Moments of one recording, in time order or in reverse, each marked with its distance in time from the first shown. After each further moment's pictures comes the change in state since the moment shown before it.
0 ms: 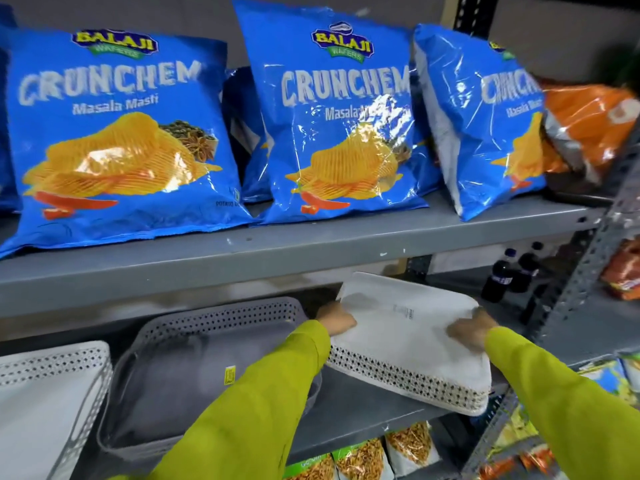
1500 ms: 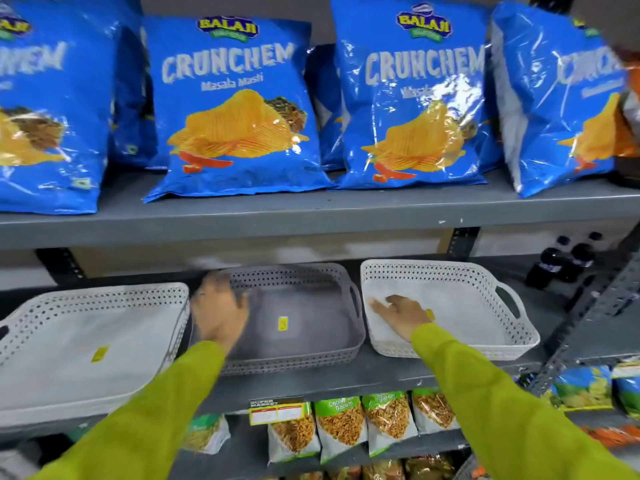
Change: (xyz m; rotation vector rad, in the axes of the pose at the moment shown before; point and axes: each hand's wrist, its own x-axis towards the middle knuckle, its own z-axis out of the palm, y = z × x) left_hand -0.143 -0.215 -0.118 0.400 0.833 -0.130; right_hand -0.152 -0.099 0.131 -0.287 -0.227 -0.342
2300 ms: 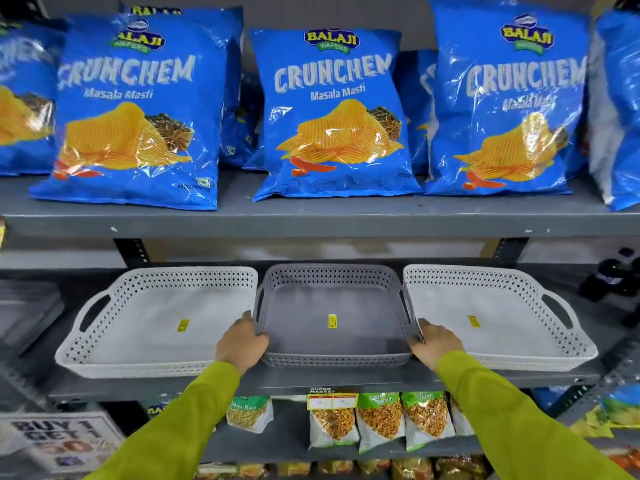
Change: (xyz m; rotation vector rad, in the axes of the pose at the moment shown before) left_hand -0.043 -0.090 -0.031 -0.245 -0.481 -0.236; right_hand -0.031 -0.024 0.059 -0.373 0.021 -0.075
